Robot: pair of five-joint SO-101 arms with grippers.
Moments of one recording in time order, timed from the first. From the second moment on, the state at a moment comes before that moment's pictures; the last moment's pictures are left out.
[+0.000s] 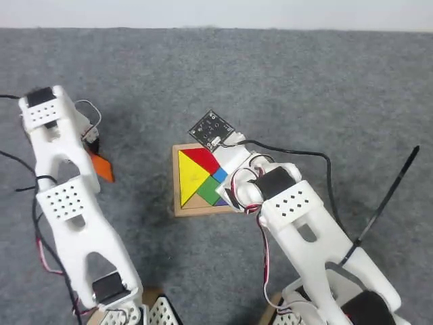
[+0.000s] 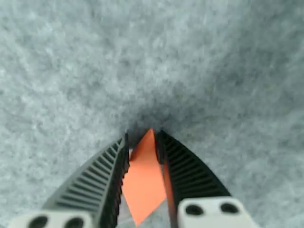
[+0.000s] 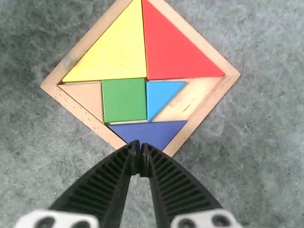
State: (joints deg) left arm -30.6 58.1 -46.7 97.3 32.5; right arm -35.7 -26.8 40.4 57.9 14.9
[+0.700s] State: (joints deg) left arm -22.9 23.6 11.0 78.5 30.3; right arm -34.5 -36.3 40.4 62.6 14.9
